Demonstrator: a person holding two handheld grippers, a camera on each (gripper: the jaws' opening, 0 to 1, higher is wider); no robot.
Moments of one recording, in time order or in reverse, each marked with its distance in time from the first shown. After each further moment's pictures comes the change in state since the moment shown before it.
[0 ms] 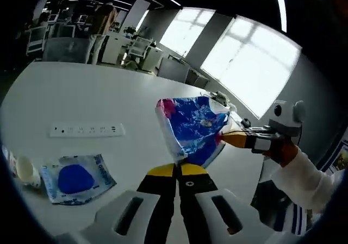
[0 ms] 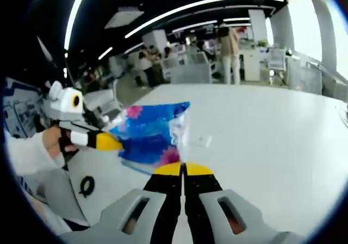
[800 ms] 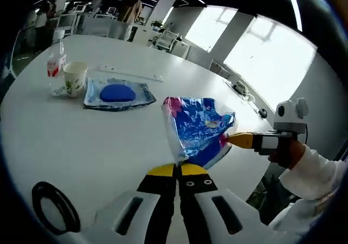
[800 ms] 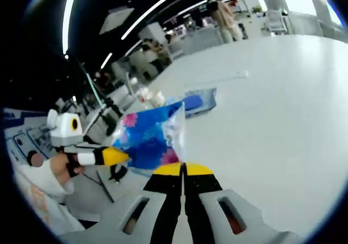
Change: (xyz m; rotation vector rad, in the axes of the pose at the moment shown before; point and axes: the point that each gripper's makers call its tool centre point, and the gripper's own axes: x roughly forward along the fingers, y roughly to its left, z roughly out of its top) left arm -0.110 0.038 -0.194 -0.071 -0.006 0.127; right arm 0.001 0.131 -0.171 0.218 0.050 0.115
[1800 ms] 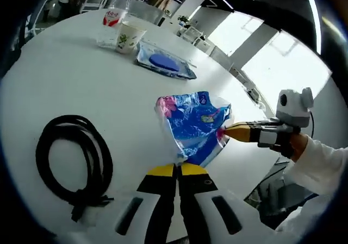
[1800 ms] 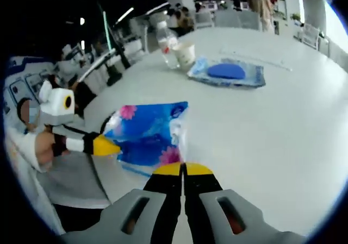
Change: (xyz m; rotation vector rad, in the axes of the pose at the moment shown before) left arm -0.060 0.090 -0.083 -0.130 0.018 0.074; right arm 0.079 0.072 -0.072 -0.222 0.206 0.001
